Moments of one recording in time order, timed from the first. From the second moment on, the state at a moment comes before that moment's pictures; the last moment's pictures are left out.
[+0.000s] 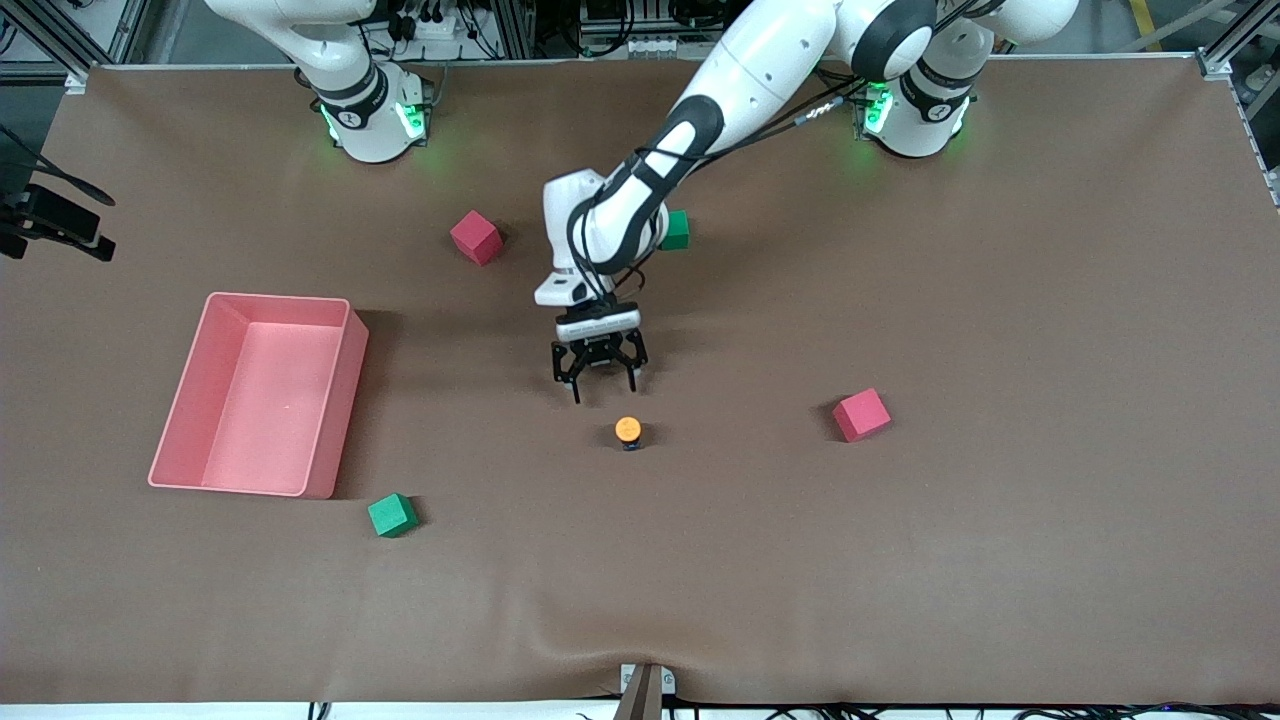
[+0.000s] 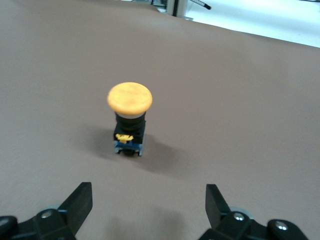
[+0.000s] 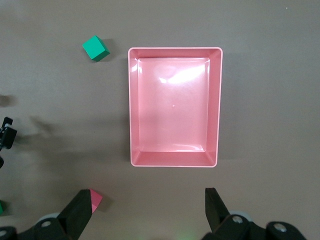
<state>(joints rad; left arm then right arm) -1.00 0.96 -0.04 -1.32 1.15 2.25 -2.14 -0.01 0.00 -0.09 -1.50 0.03 1.46 -0.05</state>
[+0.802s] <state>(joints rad) -0.93 0.59 -0.06 -1.33 0.51 1.96 -1.68 -0.01 0.00 -0.10 -1.50 0.03 1.46 -0.05</state>
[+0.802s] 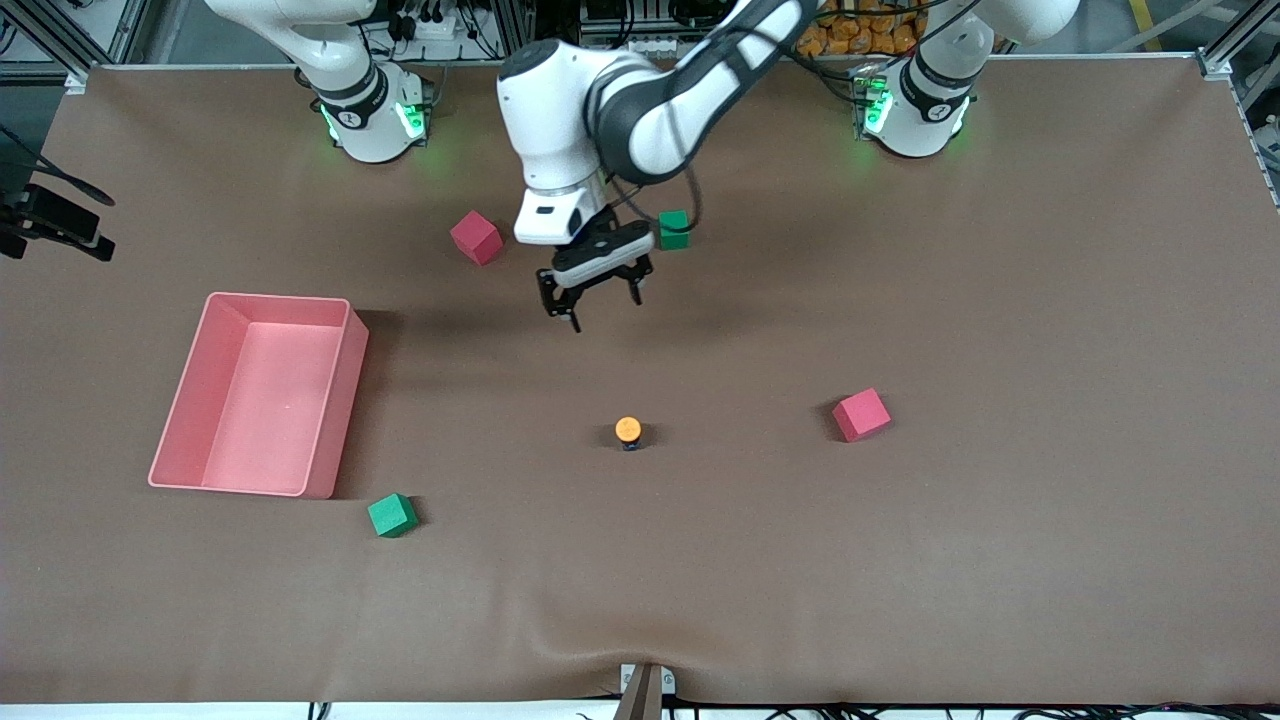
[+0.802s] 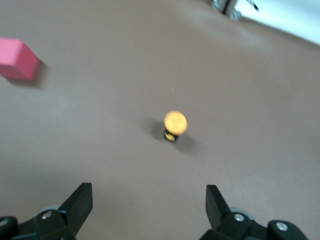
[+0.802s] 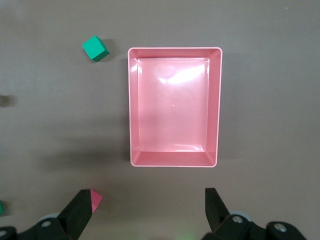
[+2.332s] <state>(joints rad) -0.22 0.17 -0.06 -1.38 0.12 1.45 -0.44 -0.06 0.00 -0.09 -1.50 0.03 1.51 -0.11</state>
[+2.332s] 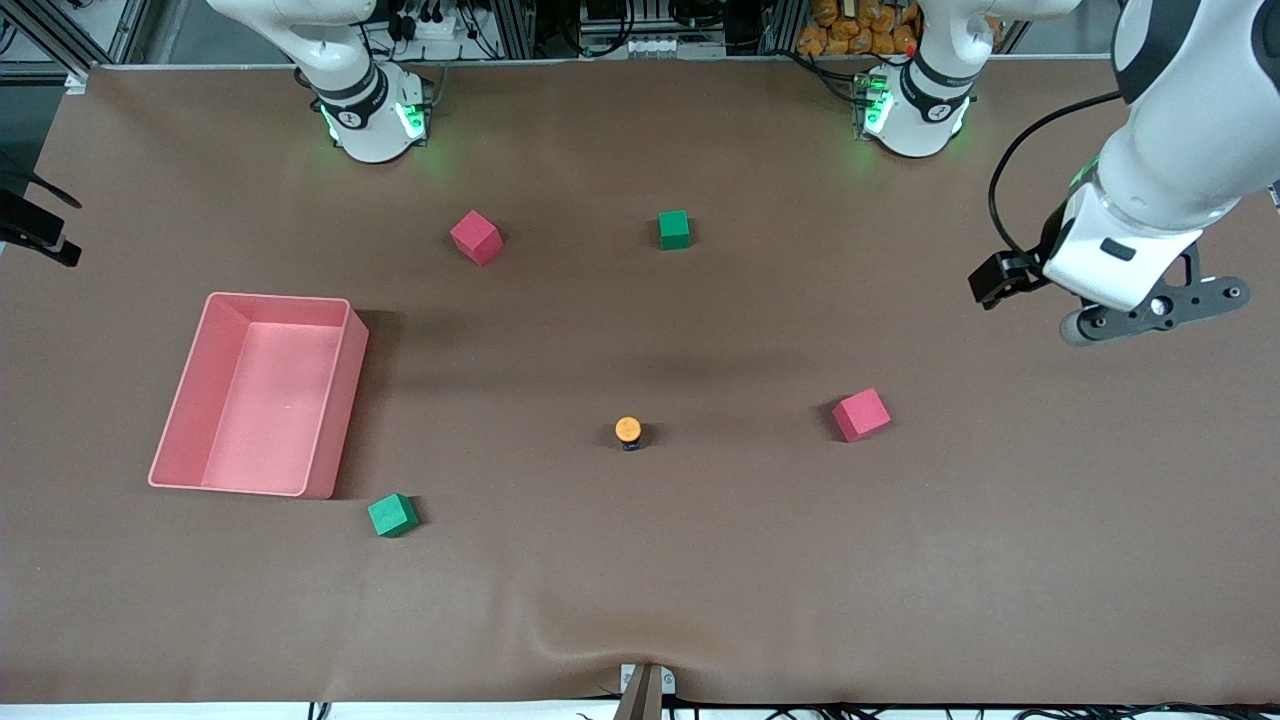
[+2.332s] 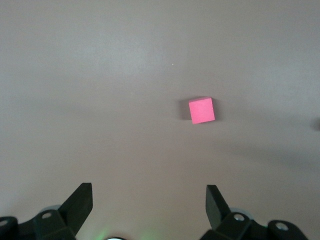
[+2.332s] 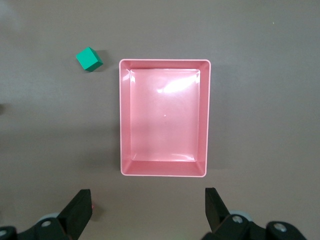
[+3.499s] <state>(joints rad) 0.00 -0.08 -0.07 -1.64 0.00 1.55 -0.14 -0.05 0.01 -0.09 -1.50 0.03 1.51 -0.06</state>
